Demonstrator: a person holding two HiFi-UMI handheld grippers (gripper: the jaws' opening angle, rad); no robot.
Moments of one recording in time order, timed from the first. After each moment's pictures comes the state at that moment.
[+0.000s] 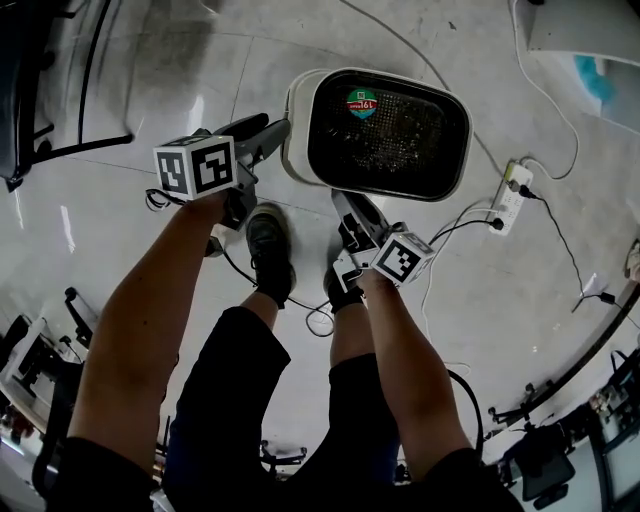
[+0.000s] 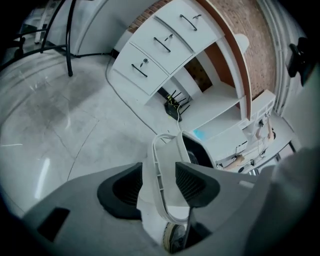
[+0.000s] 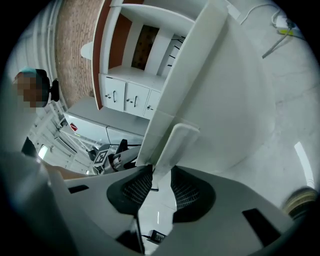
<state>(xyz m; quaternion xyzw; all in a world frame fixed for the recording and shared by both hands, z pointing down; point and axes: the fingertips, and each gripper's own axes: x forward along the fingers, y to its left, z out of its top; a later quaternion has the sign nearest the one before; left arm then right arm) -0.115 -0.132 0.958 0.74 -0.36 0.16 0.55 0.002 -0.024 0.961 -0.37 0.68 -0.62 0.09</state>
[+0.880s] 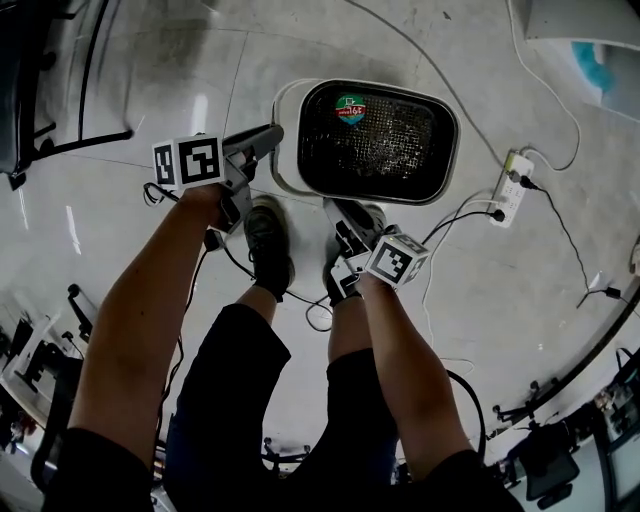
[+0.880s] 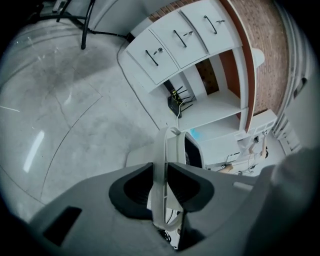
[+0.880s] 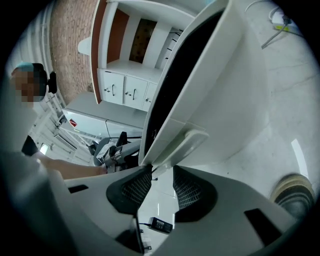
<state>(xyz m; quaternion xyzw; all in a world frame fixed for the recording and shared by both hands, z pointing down) -0.102 -0.099 0.965 0.69 -0.32 0.12 0.64 0.003 0.013 0.965 -0.35 0.68 -0.64 0.05</state>
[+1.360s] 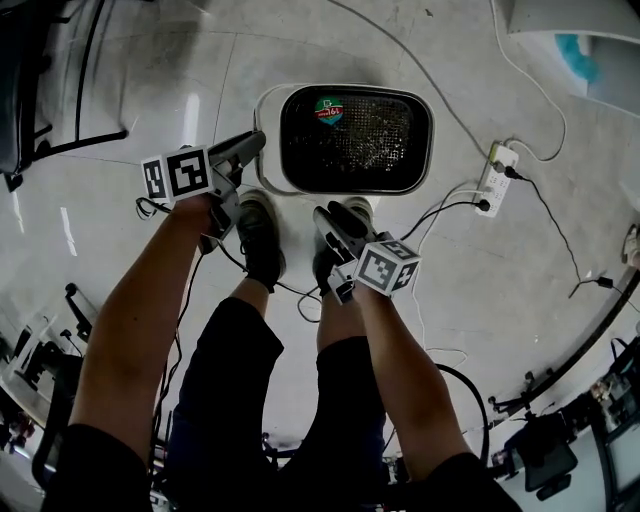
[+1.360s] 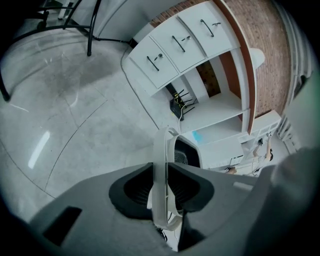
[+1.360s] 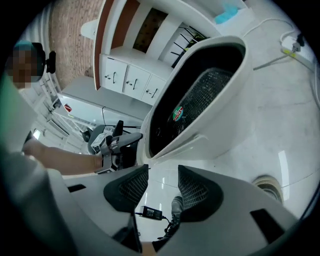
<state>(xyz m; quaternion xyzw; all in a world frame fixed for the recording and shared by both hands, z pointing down) -0.107 -0.086 0.944 0.67 -0.36 0.12 0.64 0.018 0.046 0.945 -0.35 0.68 -0.64 -0.03</state>
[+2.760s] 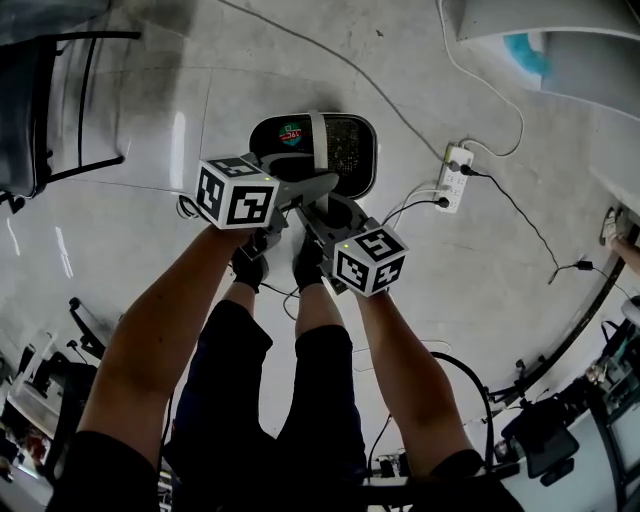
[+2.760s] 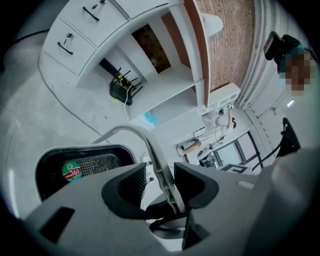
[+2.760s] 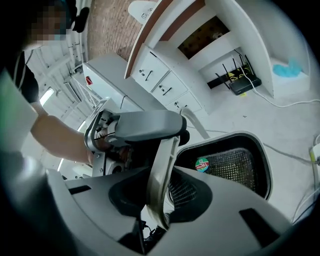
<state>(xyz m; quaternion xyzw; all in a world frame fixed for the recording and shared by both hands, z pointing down) 0.082 -0.095 0.797 0.80 -0.14 0.14 0.56 0.038 -0.046 0.809 -0.34 0.80 -0.48 -0.13</state>
